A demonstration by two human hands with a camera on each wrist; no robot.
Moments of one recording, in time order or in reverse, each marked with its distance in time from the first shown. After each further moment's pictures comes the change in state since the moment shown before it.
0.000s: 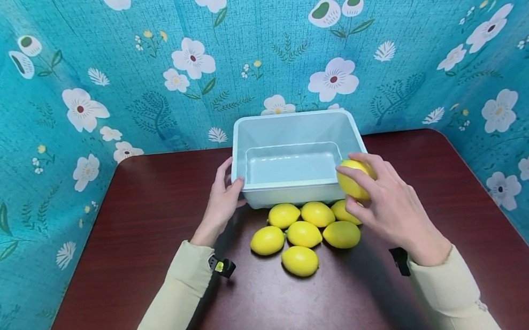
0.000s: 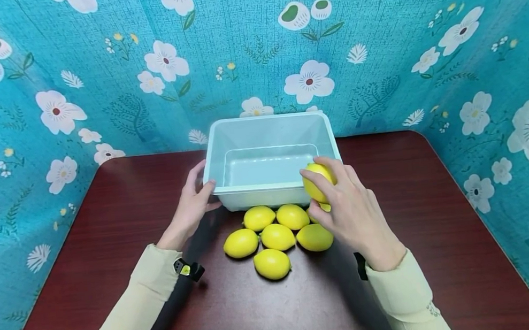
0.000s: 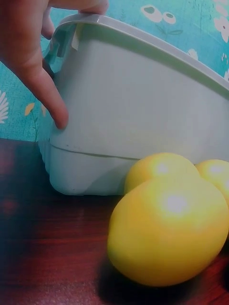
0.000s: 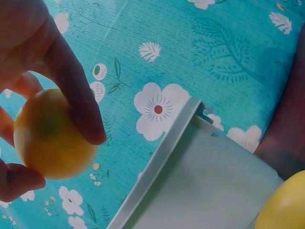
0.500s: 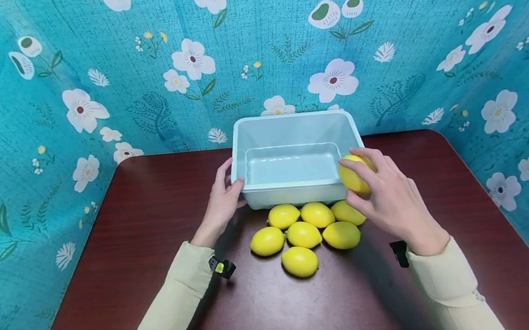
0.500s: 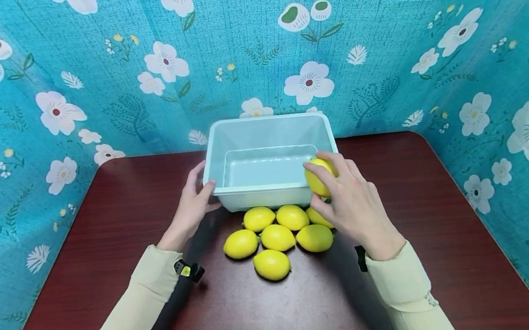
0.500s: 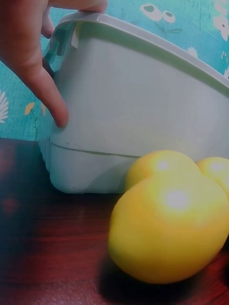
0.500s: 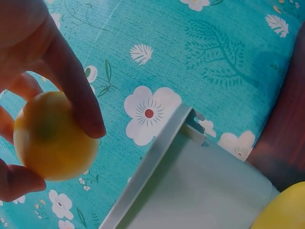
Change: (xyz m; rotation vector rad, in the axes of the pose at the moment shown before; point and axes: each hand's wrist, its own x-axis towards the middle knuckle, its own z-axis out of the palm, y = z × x) left_hand 0.000 0.000 0.001 0.022 0.003 0.010; right_hand 0.009 0.012 0.002 -0.014 -0.023 0.024
